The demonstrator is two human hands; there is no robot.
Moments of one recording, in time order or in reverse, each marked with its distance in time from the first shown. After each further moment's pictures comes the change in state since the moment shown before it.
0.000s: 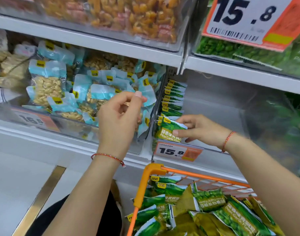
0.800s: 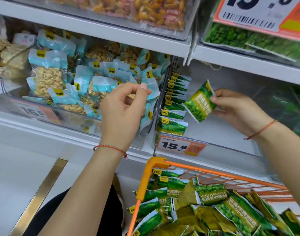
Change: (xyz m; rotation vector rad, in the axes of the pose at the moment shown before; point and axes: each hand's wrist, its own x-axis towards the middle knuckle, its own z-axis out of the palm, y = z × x) left_hand 0.004 -0.004 0.000 0.147 0.003 0.089; right_hand -0.012 0.000 -0.045 0.474 0.303 -0.092
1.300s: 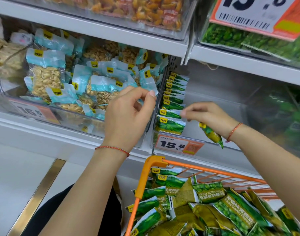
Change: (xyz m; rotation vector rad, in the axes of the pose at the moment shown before) left_hand -0.003 -0.011 0.006 0.219 -0.074 0.157; right_hand 0.003 0.016 0.031 -0.514 -0.102 -0.029
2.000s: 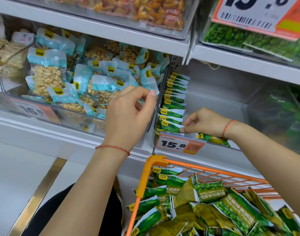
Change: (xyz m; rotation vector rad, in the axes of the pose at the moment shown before) left_hand 0.000 0.000 -0.002 0.031 0.004 0.016; right_hand 0.010 0.006 0.003 -0.447 -0.194 0.146
